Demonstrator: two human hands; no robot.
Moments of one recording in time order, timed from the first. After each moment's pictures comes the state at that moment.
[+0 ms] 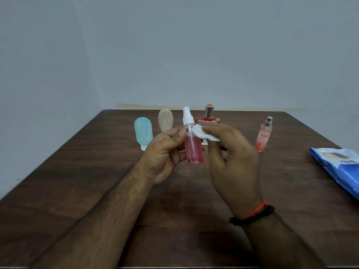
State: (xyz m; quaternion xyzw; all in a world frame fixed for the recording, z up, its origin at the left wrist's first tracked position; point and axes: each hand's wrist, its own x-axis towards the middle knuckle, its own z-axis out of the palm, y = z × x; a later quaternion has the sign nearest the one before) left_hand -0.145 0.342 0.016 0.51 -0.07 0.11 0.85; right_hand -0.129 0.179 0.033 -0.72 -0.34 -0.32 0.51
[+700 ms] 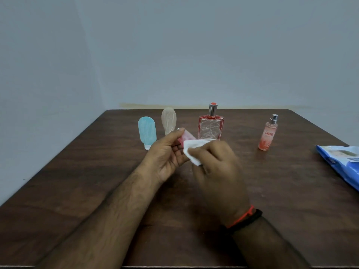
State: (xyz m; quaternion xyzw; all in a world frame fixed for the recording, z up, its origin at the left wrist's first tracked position) left_hand -0.129 0.348 0.011 0.42 0.13 0.10 0.89; right_hand -0.136 0.193 0.005 -0.76 -0.39 -0.38 0.36
